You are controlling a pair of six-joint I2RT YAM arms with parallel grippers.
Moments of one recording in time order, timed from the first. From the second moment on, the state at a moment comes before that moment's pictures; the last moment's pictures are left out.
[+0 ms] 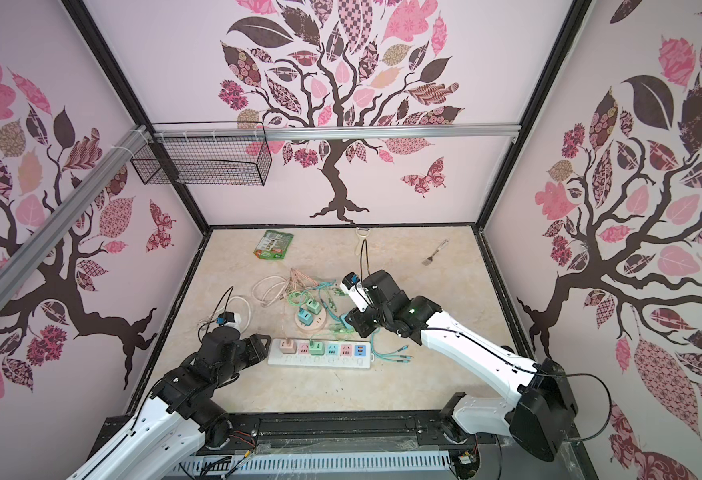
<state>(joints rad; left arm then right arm) -0.54 0.56 0.41 -0.61 -0.13 -0.80 0.75 1.25 0.99 -0.54 -0.18 0.08</state>
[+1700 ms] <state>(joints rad) -0.41 0.92 0.27 -0.18 0.03 -0.80 0.87 1.42 0.99 -0.66 -0.15 -0.15</state>
